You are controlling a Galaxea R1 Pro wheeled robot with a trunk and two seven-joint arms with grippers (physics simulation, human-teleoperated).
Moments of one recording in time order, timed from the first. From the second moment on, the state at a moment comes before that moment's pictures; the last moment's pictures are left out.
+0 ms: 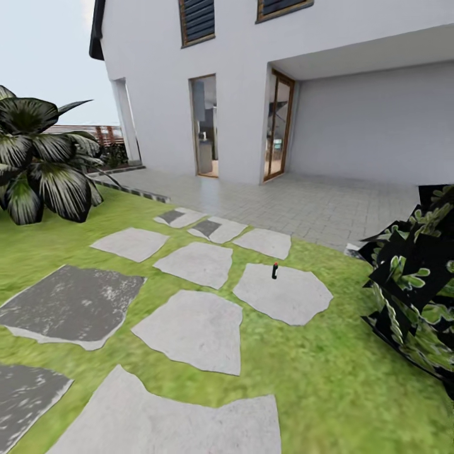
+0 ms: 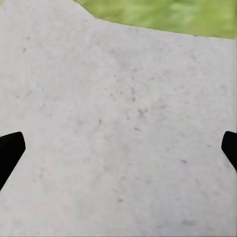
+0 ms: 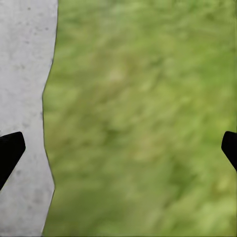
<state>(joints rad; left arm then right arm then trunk) -0.10 0.05 0.08 -0.39 -0.02 -0.34 0.00 -0.03 -0.01 -0.13 -0.46 0.16 -0.27 -0.11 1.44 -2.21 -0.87</state>
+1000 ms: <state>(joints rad) -0.10 0.05 0.08 -0.39 -0.02 -0.34 0.00 -0.03 -0.01 -0.13 -0.47 0.15 -0.27 -0.11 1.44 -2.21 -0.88</state>
